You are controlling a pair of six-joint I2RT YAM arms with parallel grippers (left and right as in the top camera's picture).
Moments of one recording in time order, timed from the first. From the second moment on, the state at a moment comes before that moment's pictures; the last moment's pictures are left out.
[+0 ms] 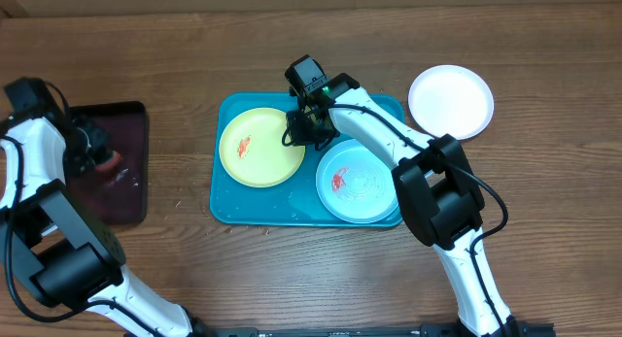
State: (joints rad) left arm 0.55 1.98 1.51 -0.80 0.04 -0.36; right arm 0.60 2.37 1.93 -0.84 -0.17 0.39
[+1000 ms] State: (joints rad) left arm 0.55 2.00 1.50 -0.82 0.01 -0.36; right arm 0.60 2.37 1.91 -0.80 -0.17 0.40
